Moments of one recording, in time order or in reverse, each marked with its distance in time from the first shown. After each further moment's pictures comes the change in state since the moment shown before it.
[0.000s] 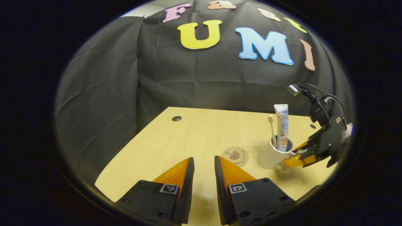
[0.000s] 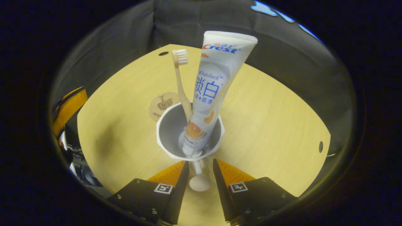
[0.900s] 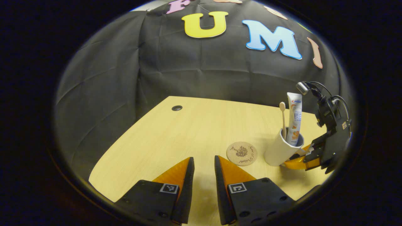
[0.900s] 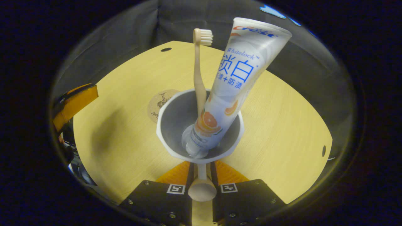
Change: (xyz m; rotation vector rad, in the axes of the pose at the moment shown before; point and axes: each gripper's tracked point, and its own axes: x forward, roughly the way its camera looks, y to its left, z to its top) left arm 0.032 0.003 -0.026 -0.022 0.070 0.009; right arm 0.017 0.004 0.008 -0.030 -0.011 -0.020
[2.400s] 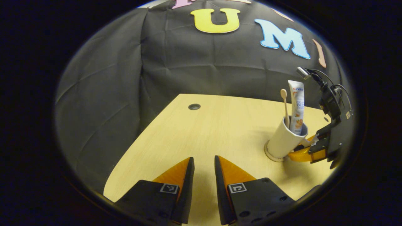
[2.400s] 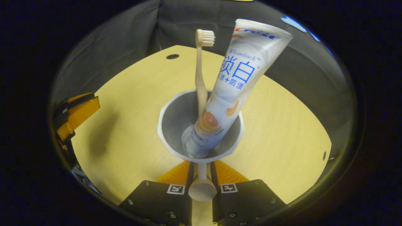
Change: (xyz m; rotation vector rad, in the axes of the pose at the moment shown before) left arm 0.015 0.104 0.014 0.024 0.047 -0.002; right arm 0.024 0.075 0.076 0.039 -0.004 -0.037
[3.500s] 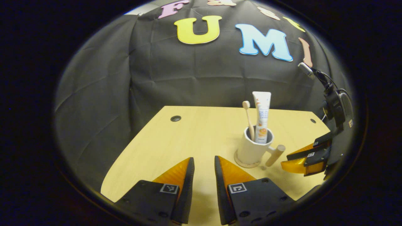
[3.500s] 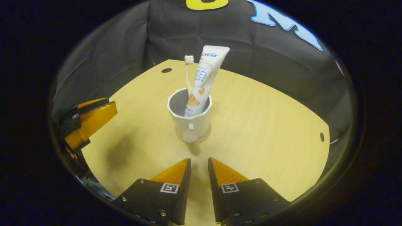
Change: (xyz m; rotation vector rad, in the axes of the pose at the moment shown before) left arm -0.052 -0.093 0.031 0.061 -0.090 -0.091; right arm -0.081 -0.021 -0.045 0.126 -0.137 -0.020
